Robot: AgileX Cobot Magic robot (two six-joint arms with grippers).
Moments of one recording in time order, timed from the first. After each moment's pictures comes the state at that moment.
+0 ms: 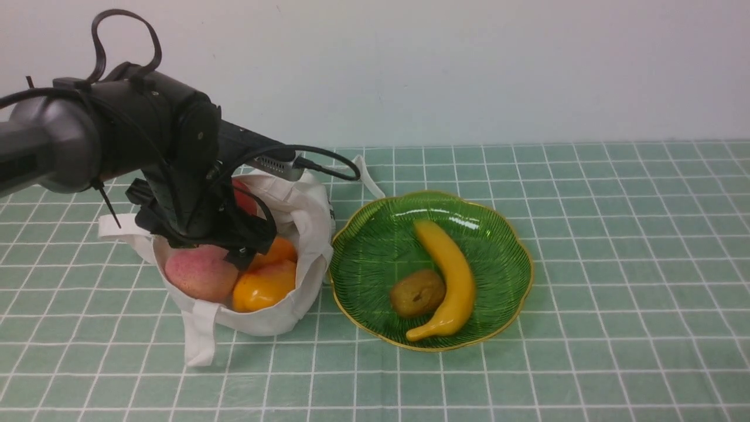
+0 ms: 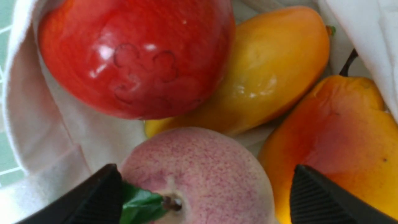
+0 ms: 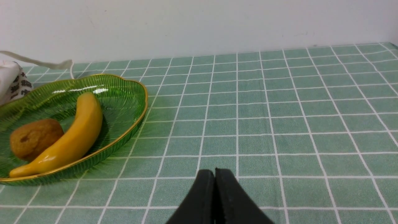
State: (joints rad) right arm 0.07 -0.01 0.02 0.02 0.37 0.07; left arm -0.31 1.82 -1.33 0.26 0.88 -0.11
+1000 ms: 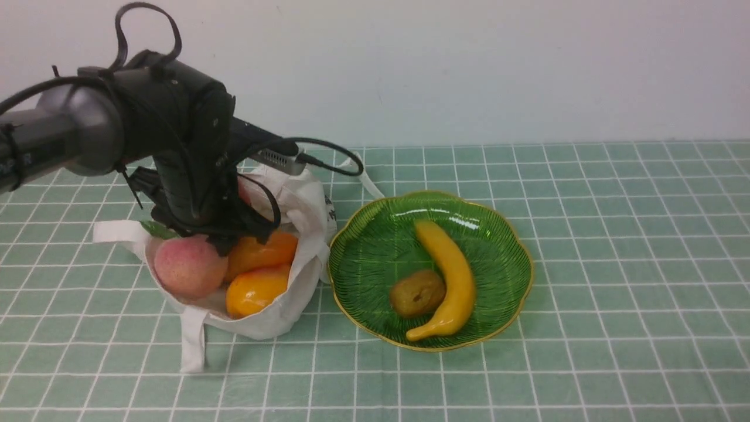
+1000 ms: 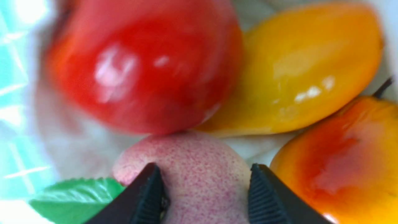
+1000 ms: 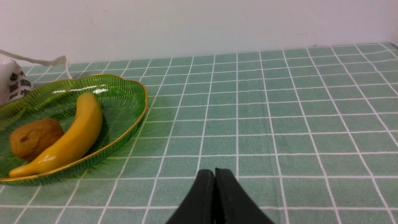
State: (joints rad) right arm 0.07 -0.01 0.02 0.02 0.37 0.07; left arm -0.31 1.86 -1.45 0.30 1.00 -0.11
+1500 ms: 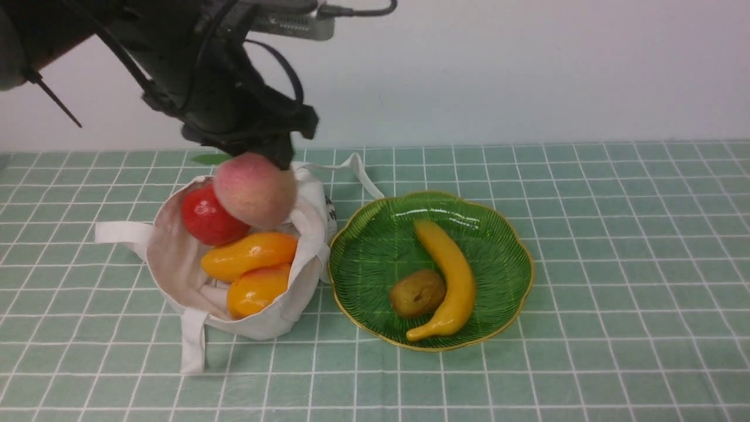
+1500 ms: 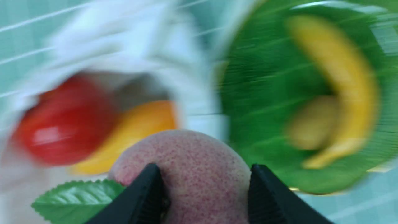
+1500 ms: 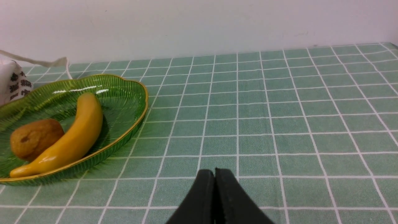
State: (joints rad) right arm 0.07 -0.01 0.02 0.02 0.37 0.07; left arm -0.40 1.73 -1.68 -0.10 1.09 -0.06
